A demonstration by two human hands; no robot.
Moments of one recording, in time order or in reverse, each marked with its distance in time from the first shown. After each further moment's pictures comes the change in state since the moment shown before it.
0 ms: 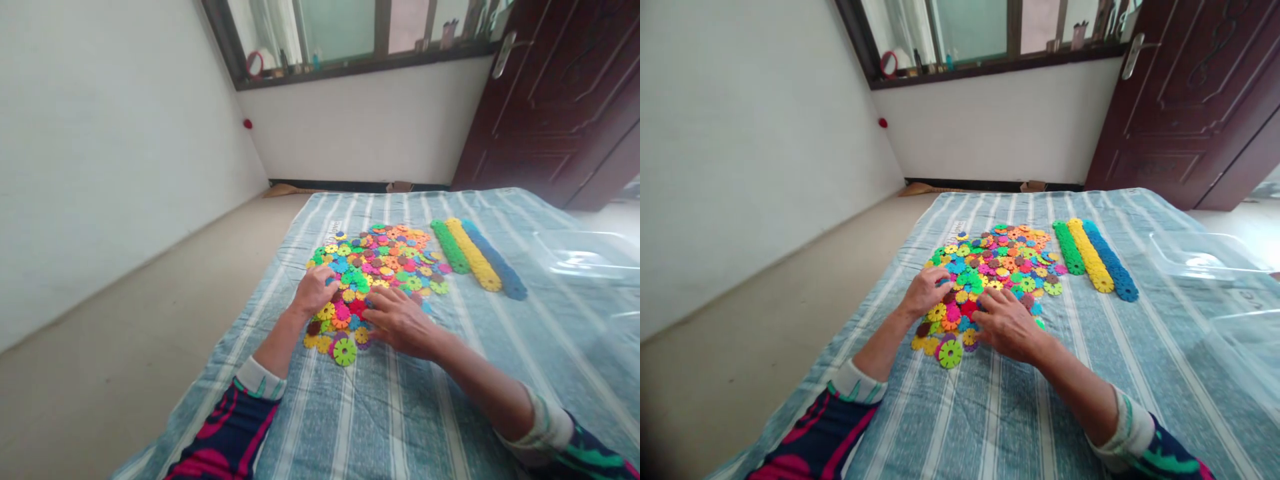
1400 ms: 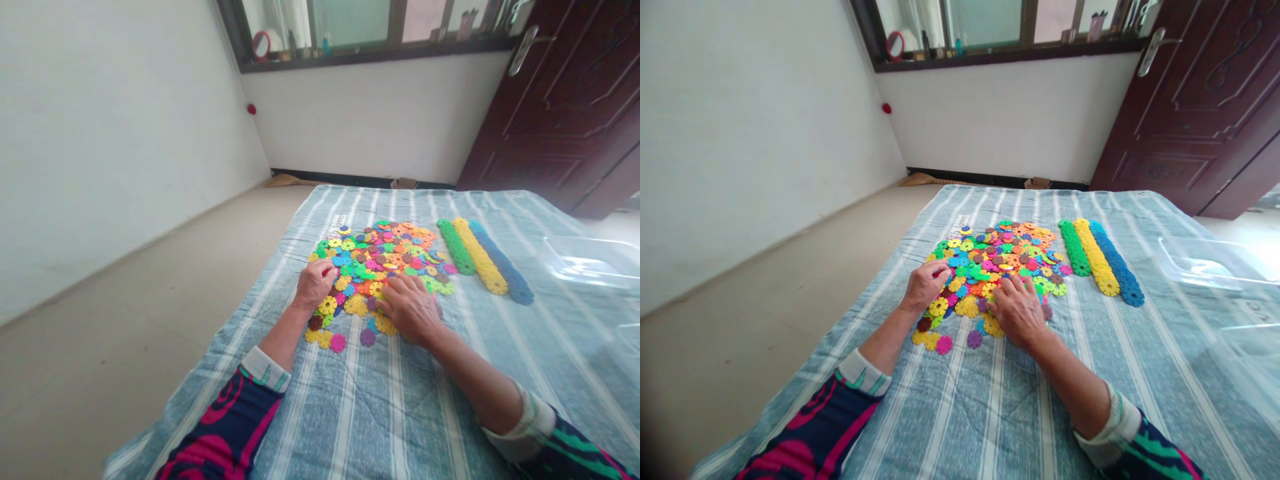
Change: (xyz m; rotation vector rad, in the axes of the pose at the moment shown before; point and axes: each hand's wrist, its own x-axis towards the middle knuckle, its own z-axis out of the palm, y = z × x) left_hand -0.006 -0.009 0.015 -0.131 0.218 -0.123; right_hand 0.004 0.009 0.012 -0.278 0.081 0.308
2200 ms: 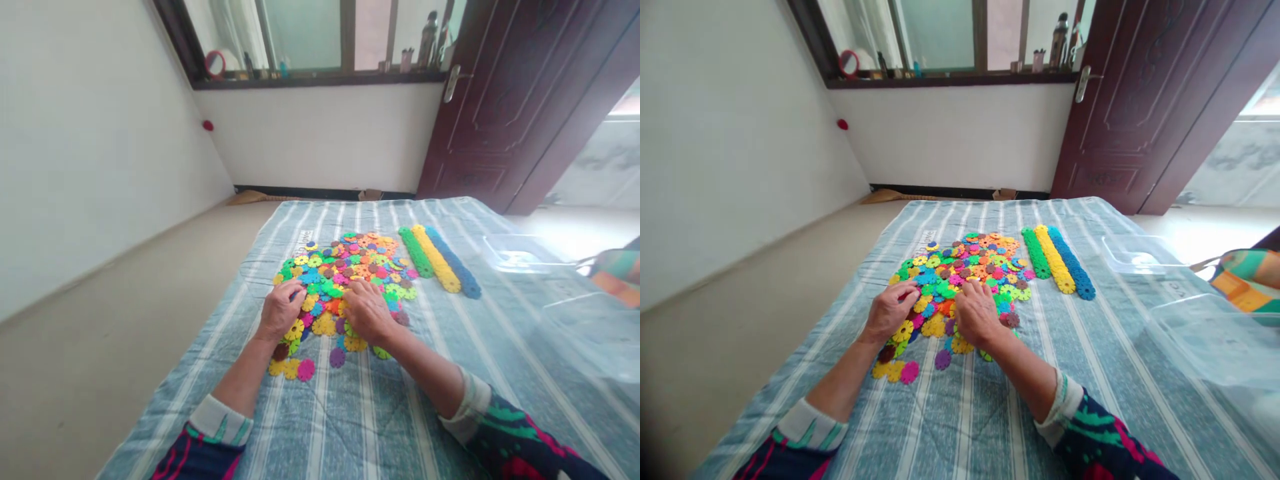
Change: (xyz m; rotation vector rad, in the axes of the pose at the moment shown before) left_hand 0.007 -0.006 0.002 -0.018 0.032 0.053; right_hand 0.034 -0.007 -0.002 0.225 -0.125 0.175
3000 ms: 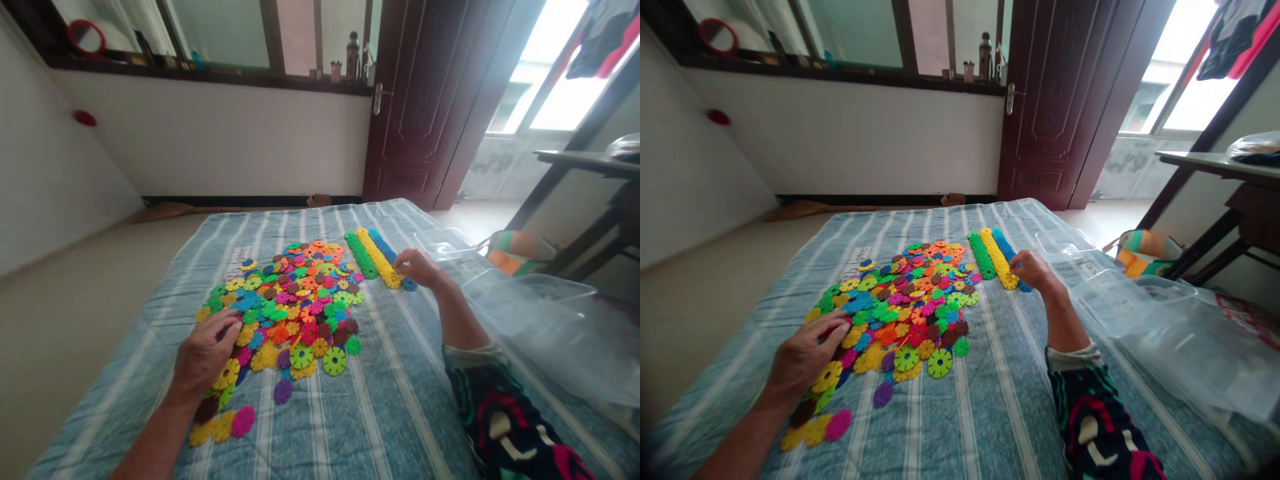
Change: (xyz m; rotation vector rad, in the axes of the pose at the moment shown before) left_hand 0.014 -0.018 0.000 0.053 -0.025 0.029; right_hand -0.049 0.209 -0.115 0.029 0.118 0.492
